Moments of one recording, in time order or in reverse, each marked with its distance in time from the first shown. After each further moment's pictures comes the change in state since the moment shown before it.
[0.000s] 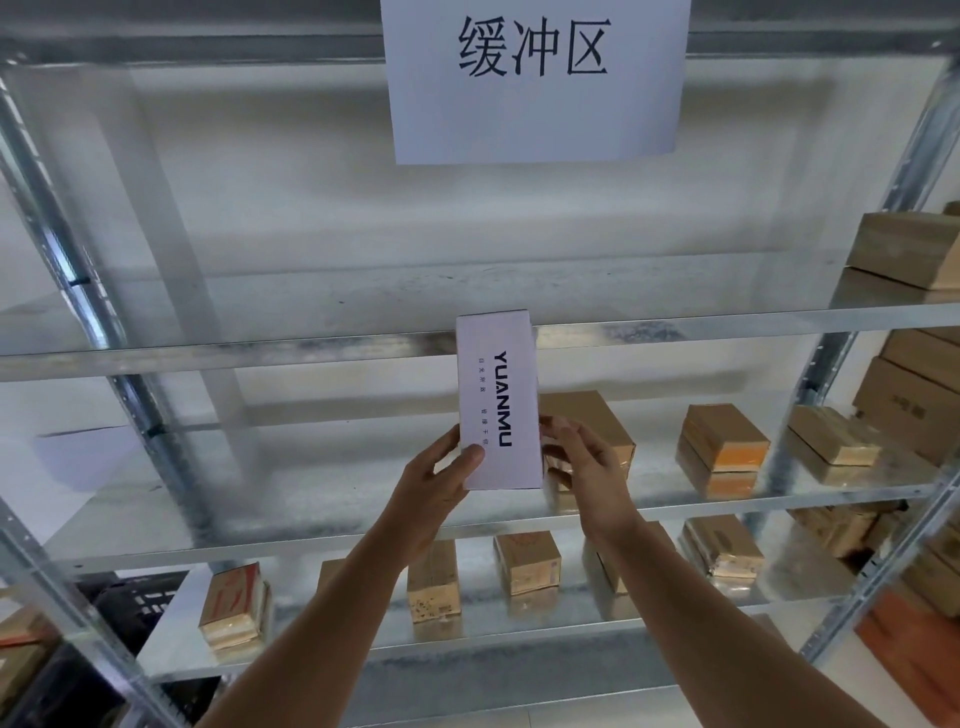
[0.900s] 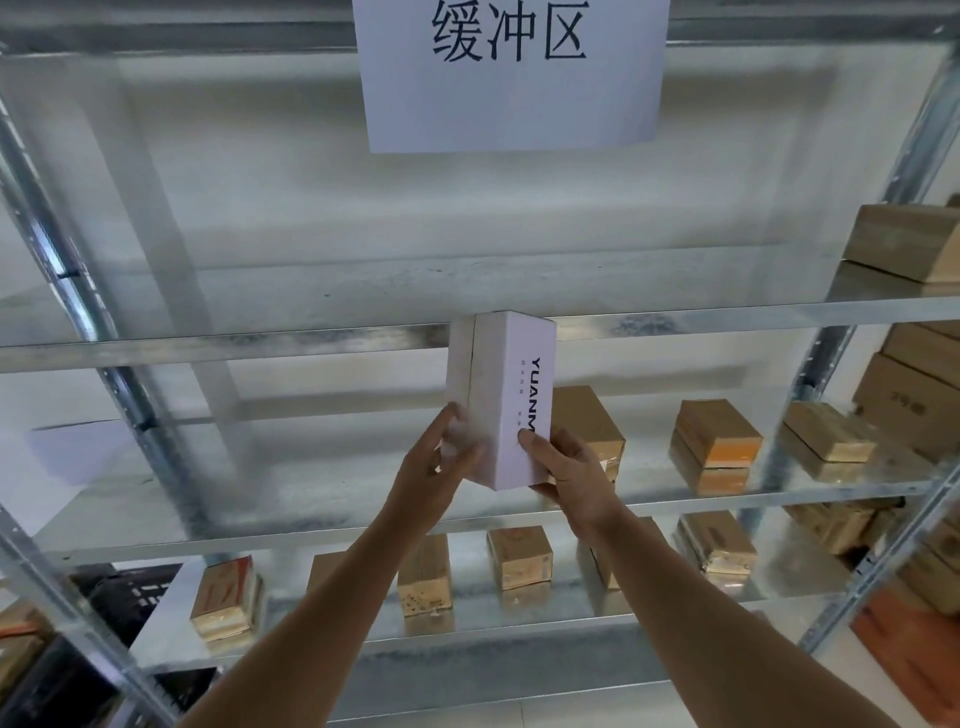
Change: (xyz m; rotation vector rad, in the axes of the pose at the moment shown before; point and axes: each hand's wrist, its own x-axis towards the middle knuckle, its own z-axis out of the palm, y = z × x) left_hand 0.015 -0.010 0.022 0.331 0.101 0.160; right_hand 0.008 0.005 -0.019 0.102 -0.149 0.184
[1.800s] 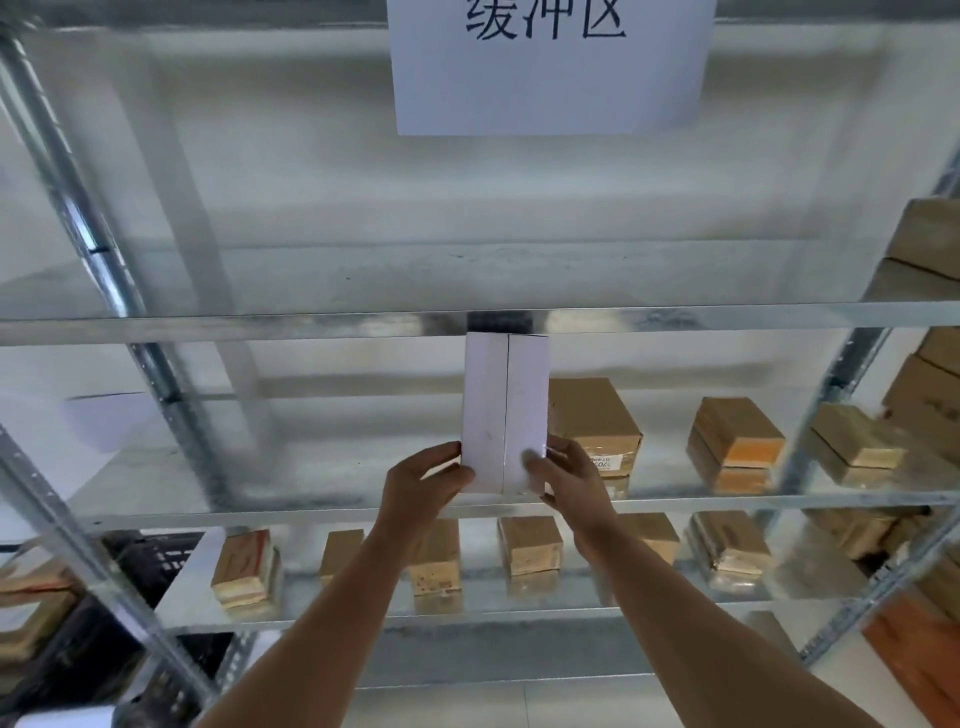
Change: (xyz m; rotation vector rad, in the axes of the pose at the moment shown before) left_hand -0.021 -0.016 -0.014 -0.197 0.249 -0.277; right_hand -0.003 0.029 0.008 -0.093 0.088 0.051
